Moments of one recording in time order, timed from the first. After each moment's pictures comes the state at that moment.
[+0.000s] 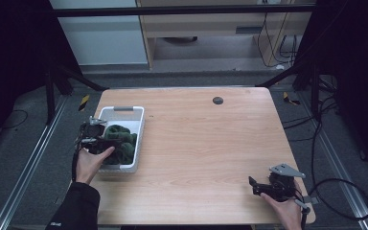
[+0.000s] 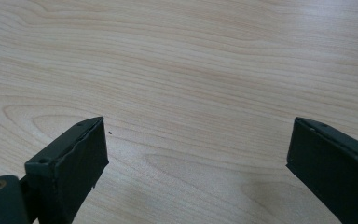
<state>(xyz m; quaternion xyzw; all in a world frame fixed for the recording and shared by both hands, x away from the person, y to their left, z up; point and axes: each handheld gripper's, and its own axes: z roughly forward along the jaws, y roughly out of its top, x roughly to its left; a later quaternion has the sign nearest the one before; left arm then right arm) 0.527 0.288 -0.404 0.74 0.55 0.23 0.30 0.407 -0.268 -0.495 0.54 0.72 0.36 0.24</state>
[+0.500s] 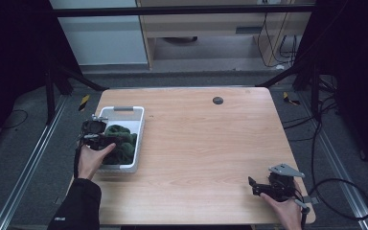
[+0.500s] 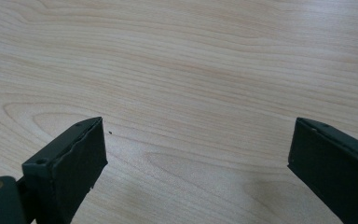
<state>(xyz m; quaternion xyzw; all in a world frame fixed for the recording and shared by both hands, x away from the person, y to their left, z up) 0.545 0.291 -0.413 0.74 0.57 0.21 0.28 0.408 -0.267 -0.496 0.54 0.72 0.36 0.24</state>
